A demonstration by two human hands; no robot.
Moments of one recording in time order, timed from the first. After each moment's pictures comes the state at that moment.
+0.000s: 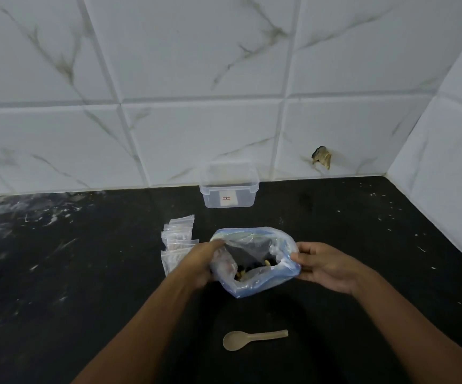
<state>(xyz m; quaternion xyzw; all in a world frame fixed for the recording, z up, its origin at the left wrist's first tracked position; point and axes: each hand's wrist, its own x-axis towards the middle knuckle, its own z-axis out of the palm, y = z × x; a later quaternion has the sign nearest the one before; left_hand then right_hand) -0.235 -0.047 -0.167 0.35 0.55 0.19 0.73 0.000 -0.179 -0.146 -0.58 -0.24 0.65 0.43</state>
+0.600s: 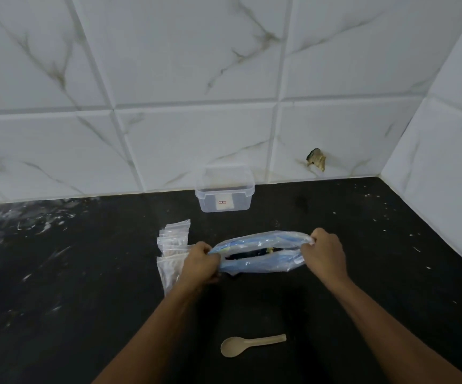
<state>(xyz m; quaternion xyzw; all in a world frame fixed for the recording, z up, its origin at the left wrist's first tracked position) -0.235 -0.051 -0.174 0.58 0.58 0.16 0.55 -0.013 -0.164 -0.152 -0.88 -0.35 0.12 0.29</state>
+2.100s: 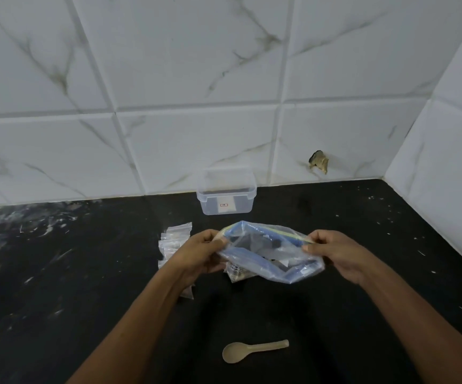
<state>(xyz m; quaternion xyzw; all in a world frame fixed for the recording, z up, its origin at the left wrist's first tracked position) -0.242 -0.035 -0.141 0.51 0.44 0.18 0.72 0.024 -0.170 -0.125 -0.71 -0.33 0.48 0.39</state>
